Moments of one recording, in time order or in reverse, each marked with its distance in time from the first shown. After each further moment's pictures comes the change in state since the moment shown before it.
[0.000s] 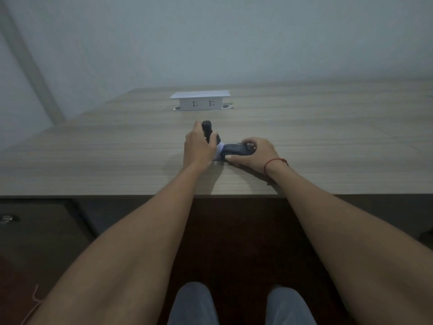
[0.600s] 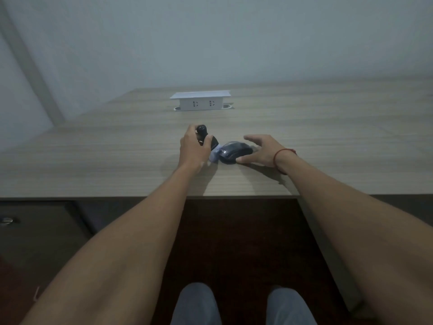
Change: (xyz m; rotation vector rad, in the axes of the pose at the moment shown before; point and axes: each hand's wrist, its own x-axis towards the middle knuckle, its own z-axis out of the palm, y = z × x) left_hand 0.005 -0.016 -0.004 -0.114 -0.060 -0.101; right_hand 0.011 -0.001 -0.021 -0.004 -0.207 0.024
